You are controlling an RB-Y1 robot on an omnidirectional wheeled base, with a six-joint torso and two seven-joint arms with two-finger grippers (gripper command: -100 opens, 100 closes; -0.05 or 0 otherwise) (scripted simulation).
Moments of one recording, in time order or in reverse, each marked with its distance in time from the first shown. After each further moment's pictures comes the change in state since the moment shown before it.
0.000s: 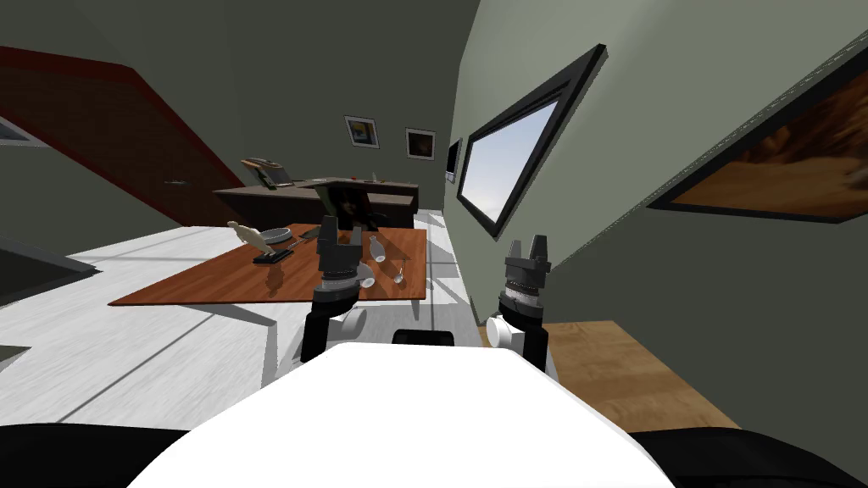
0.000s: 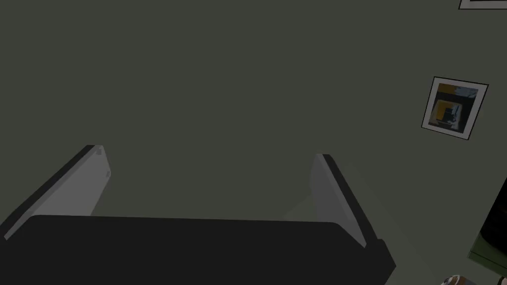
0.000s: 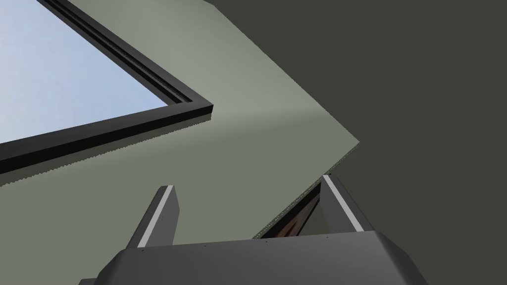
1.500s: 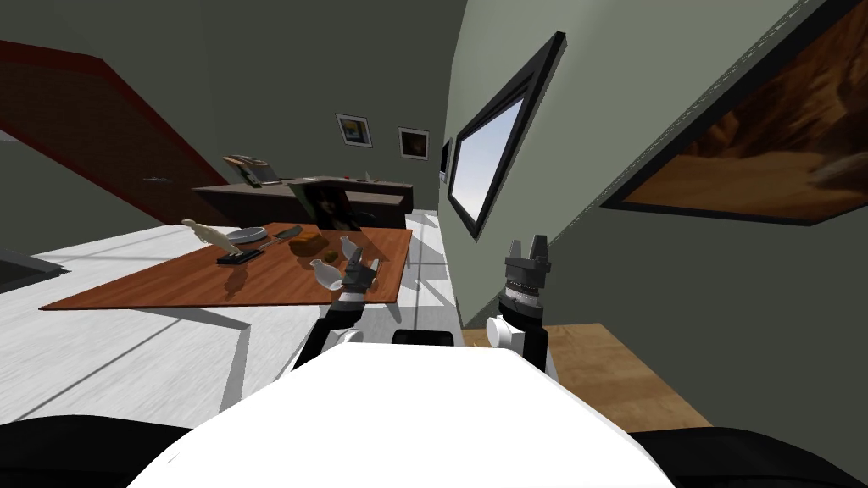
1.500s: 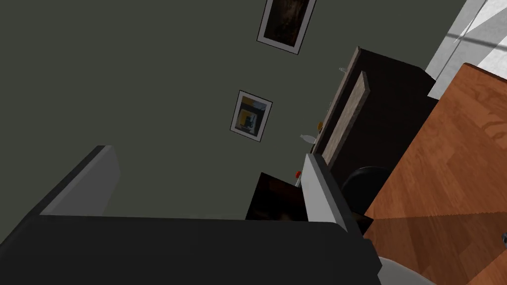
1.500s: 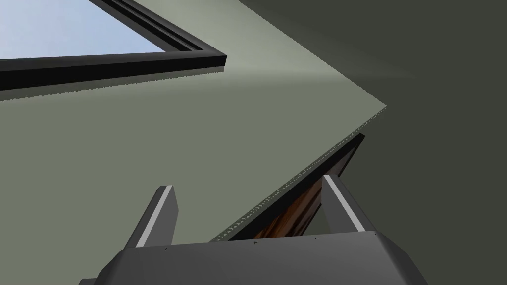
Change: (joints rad) left arm 0.133 0.157 -0.090 0.141 0.371 0.202 0.050; right arm 0.000 0.000 0.000 0.000 0.000 0.000 0.000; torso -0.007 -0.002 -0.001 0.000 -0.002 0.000
